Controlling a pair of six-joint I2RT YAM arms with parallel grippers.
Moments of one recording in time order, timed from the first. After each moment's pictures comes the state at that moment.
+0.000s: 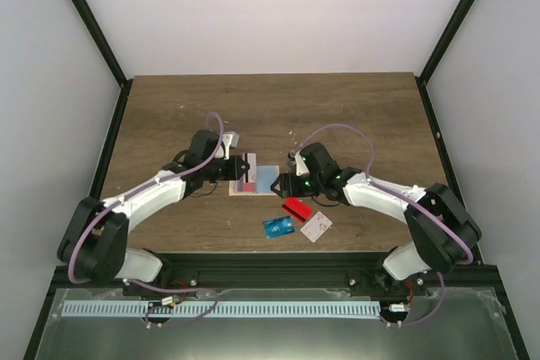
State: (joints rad) left arm -0.50 1.35 0.75 -0.10 0.38 -0.51; right arm 0.68 1.45 0.74 -0.10 -0.40 0.55
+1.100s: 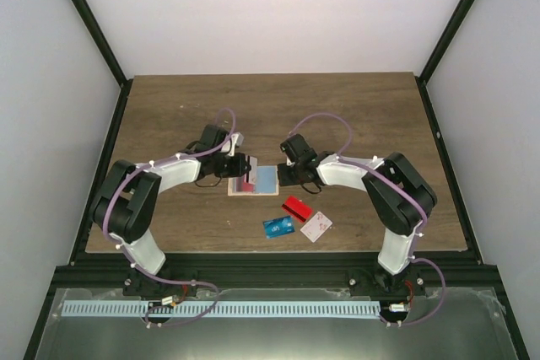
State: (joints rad) left arm -0.43 1.70 0.89 -0.12 0.44 -0.45; right arm 0.68 1.80 1.01 -0.22 -0.05 0.46
